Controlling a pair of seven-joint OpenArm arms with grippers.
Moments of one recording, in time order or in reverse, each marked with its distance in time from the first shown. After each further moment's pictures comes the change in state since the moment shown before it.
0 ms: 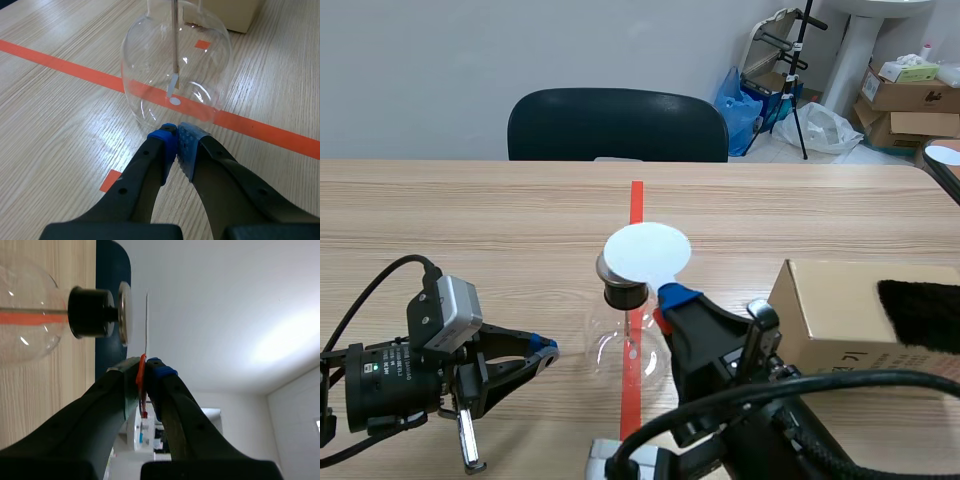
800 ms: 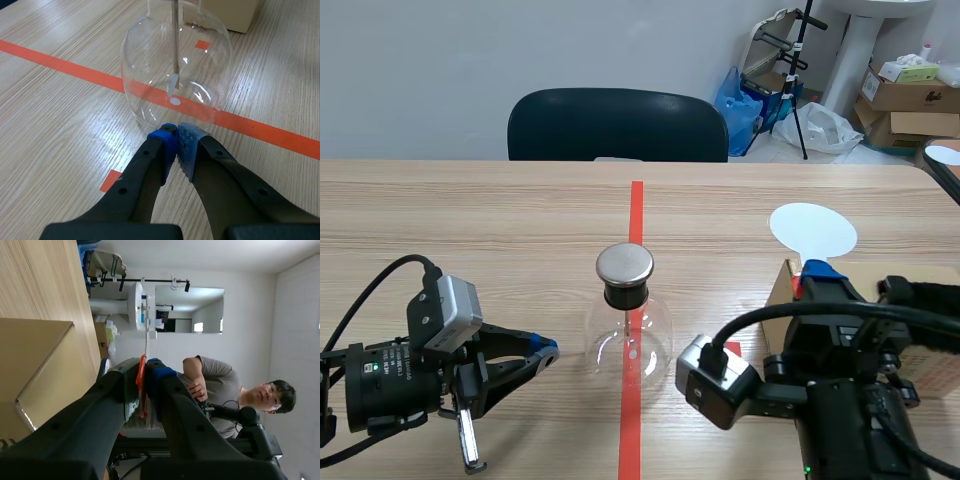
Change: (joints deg) left arm 0.0 0.0 0.0 0.0 0.0 0.0 0.0; right arm 0.0 0.0 0.0 0.0 0.2 0.0 -32.6
